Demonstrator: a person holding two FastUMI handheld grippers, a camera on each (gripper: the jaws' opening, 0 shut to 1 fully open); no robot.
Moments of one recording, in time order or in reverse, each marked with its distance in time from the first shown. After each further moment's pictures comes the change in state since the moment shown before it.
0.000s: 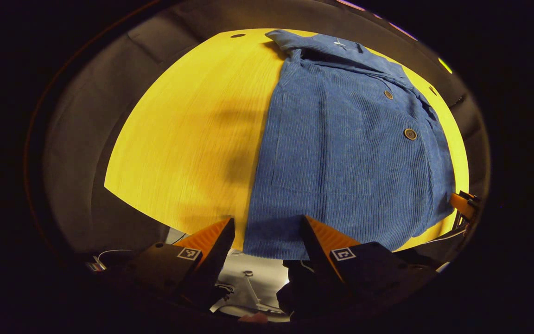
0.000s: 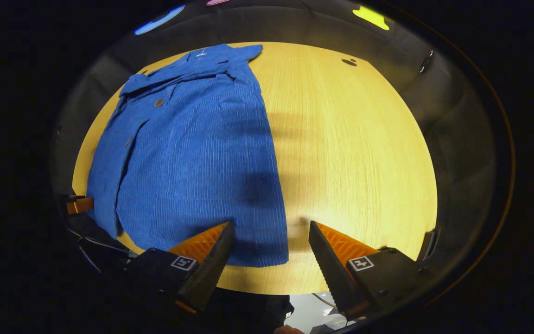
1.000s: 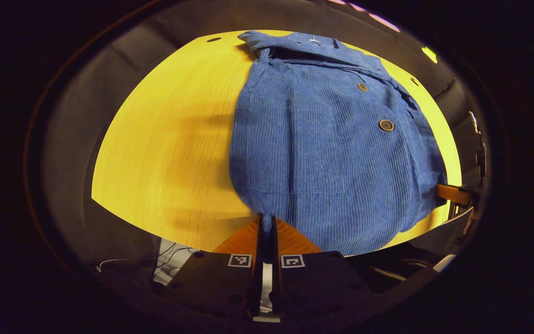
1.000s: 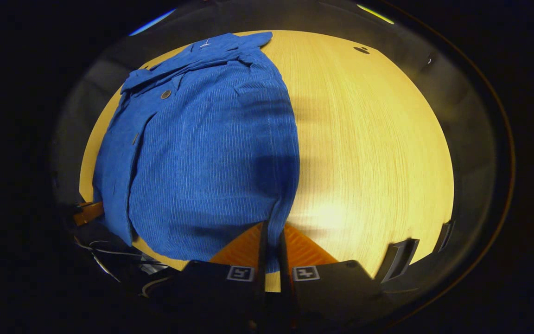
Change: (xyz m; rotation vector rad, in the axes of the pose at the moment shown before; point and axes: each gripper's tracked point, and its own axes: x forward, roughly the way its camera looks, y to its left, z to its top) left arm 0.001 -0.029 0.001 0.082 -0.022 -0.066; right arm 0.006 0.040 -0.001 0.064 0.072 0.088
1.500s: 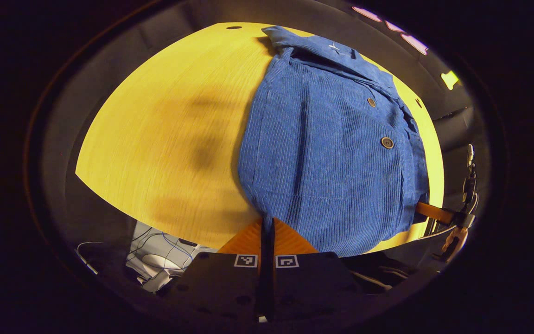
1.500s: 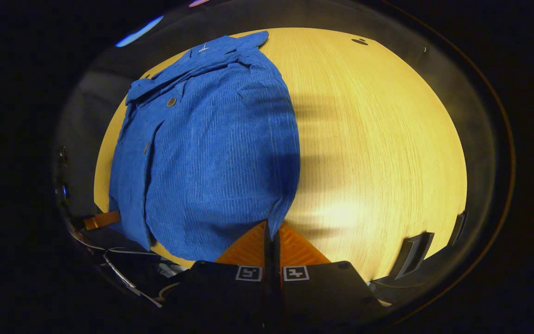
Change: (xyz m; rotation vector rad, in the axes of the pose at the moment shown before) left arm -0.008 -0.002 0.001 -0.128 0.035 -0.130; right arm -0.008 0.015 0.005 0.046 0.010 0.081
